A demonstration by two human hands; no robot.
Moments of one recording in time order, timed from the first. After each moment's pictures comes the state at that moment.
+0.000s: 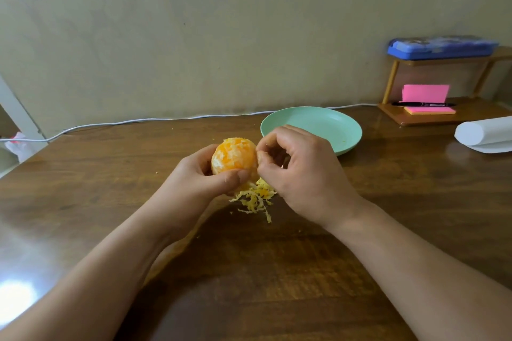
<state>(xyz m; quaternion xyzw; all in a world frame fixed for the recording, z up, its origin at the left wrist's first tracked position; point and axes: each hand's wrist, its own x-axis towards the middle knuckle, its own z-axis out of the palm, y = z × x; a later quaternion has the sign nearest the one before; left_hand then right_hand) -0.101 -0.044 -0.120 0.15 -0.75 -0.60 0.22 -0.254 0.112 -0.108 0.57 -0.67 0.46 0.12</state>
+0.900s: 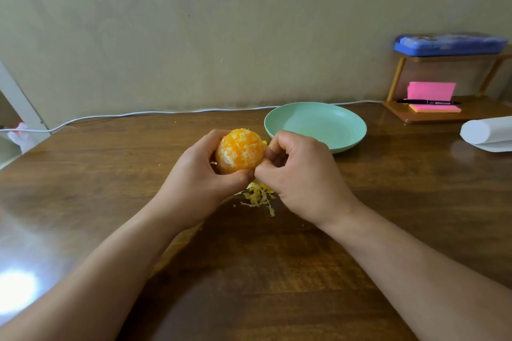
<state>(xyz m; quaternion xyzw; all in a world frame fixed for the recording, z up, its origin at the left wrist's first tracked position) -0.101 -0.033 -0.115 0.19 -0.85 -0.40 0.29 -0.241 0.108 -0.113 0.49 -0.74 0.46 0.03</state>
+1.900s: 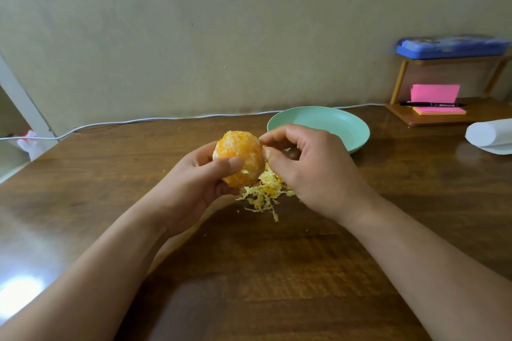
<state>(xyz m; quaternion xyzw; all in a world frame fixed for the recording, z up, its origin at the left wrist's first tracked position) -0.097 -0.055 -0.116 0.11 -0.67 -0.71 0.19 -0.252 0.117 -0.099 0.51 -0.71 0.48 0.01</state>
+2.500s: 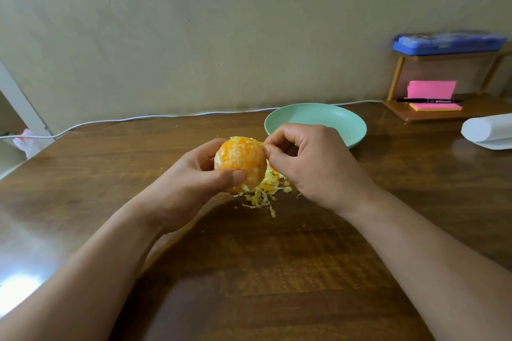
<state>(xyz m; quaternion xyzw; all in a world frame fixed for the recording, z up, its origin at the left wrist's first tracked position) -0.095 -0.059 -0.119 0.10 -0.71 -0.68 0.16 -0.266 0.117 -0.102 0.54 -0.69 0.48 0.01</state>
